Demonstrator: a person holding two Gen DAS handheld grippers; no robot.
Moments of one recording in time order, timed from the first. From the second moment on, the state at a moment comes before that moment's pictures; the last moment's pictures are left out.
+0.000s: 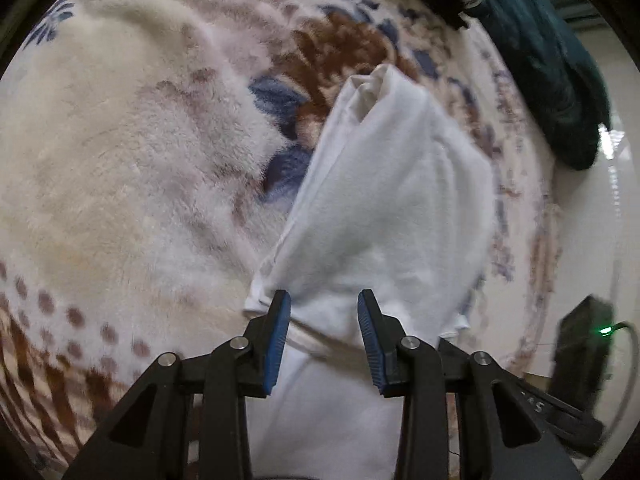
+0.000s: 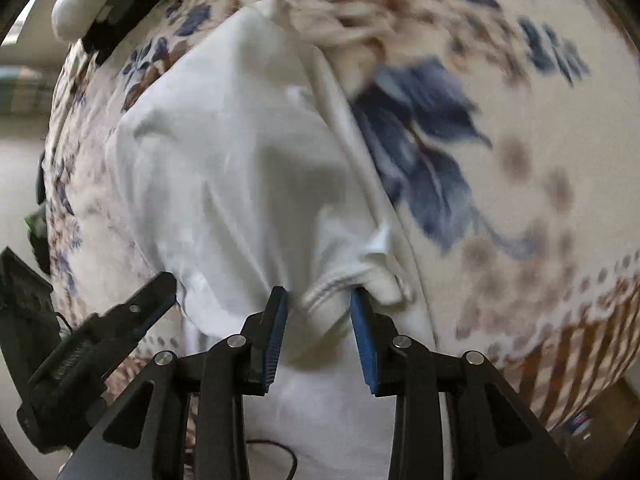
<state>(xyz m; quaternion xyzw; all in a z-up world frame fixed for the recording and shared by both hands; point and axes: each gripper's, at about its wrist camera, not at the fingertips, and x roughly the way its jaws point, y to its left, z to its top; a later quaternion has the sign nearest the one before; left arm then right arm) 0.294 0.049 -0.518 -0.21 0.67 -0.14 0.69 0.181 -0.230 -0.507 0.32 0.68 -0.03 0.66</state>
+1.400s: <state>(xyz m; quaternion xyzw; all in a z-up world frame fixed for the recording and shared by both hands) 0.167 0.102 -0.414 -0.34 0.60 -0.18 0.70 0.036 -0.255 -0.441 0.47 0.61 0.11 0.62</state>
